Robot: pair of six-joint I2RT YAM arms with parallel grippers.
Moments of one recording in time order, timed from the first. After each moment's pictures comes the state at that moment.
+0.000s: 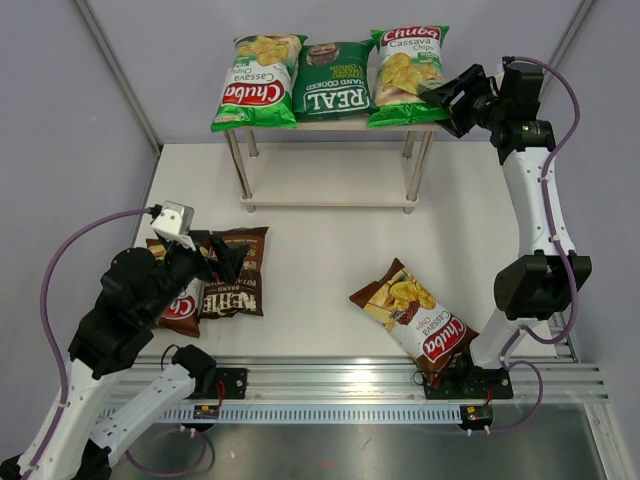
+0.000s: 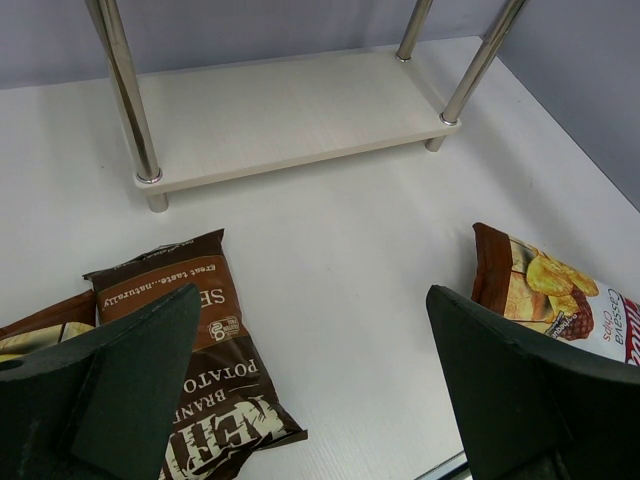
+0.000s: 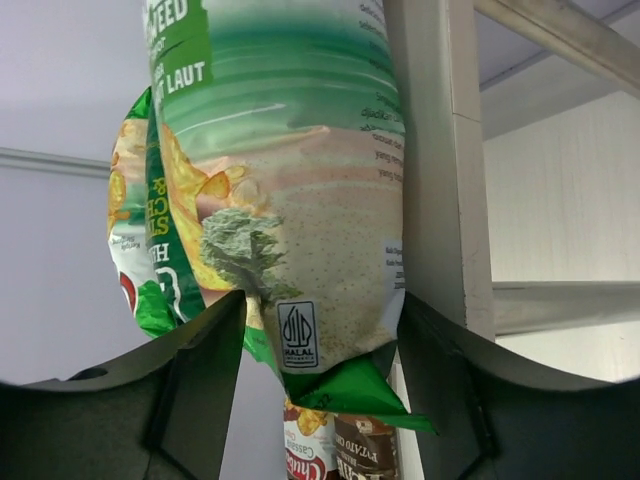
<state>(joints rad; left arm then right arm) -0.55 0.54 1.04 -0.67 -0.08 -0.21 -0.01 1.76 1.95 -0.51 -0.49 0.92</state>
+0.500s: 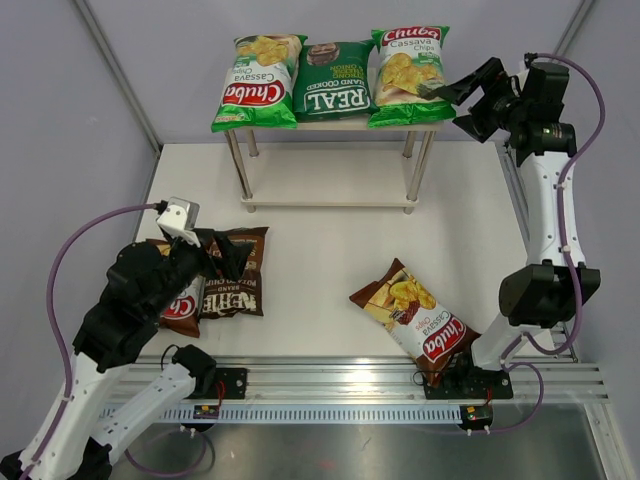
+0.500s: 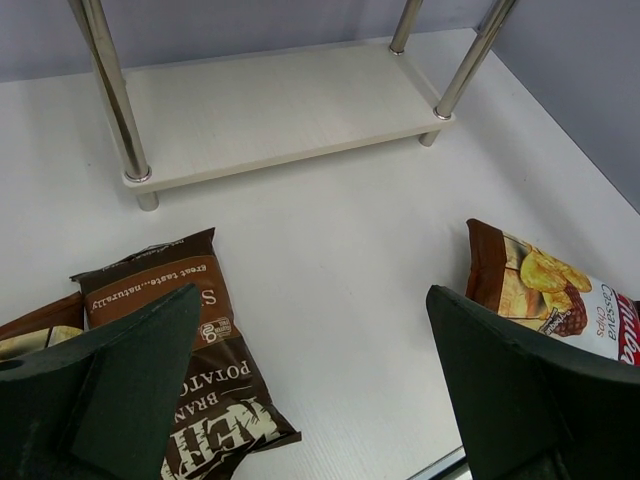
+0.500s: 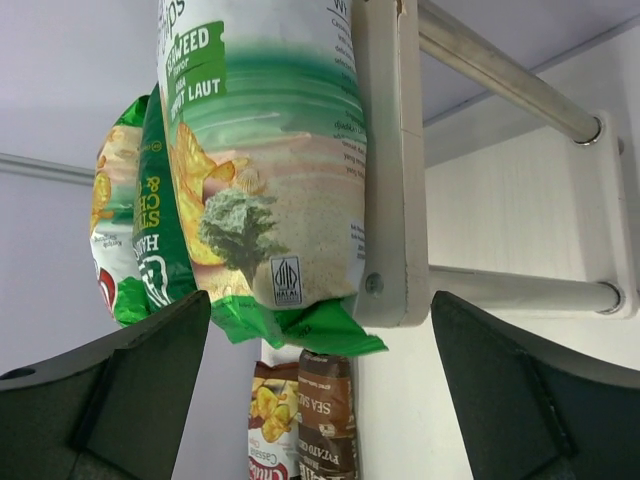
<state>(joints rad) -0.54 0.57 1.04 -0.66 -0.05 -0.21 -0.10 1.72 1.96 -0.56 -0.52 0.83</state>
